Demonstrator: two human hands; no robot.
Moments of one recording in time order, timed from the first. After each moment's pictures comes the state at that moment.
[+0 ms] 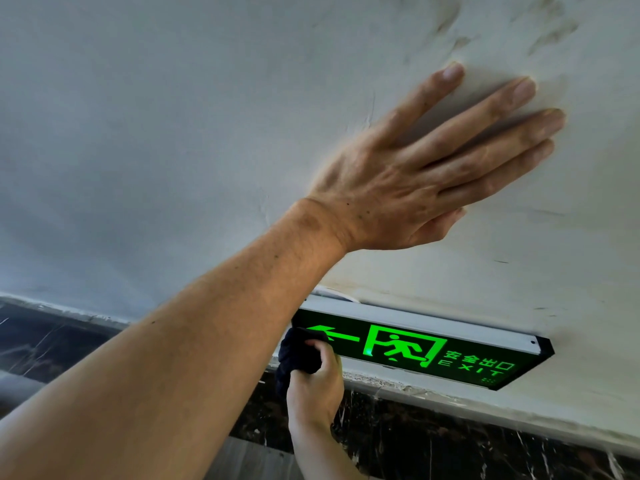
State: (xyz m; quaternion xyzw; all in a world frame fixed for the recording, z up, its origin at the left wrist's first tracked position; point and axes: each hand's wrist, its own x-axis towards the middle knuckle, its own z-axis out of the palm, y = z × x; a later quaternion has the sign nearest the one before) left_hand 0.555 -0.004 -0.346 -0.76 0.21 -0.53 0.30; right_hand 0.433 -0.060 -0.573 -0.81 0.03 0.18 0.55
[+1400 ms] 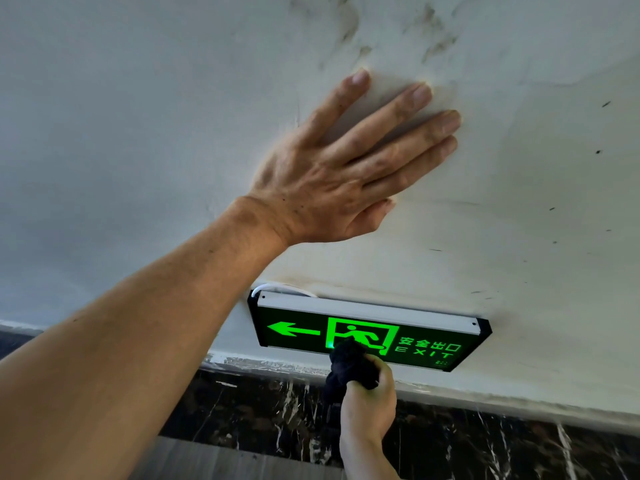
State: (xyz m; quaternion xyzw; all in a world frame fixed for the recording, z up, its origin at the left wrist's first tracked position) left_hand 0.563 0.002 -0.354 -0.75 0.17 -0.53 0.35; right_hand 0.481 -0.162 -0.586 -0.76 0.20 0.11 0.60
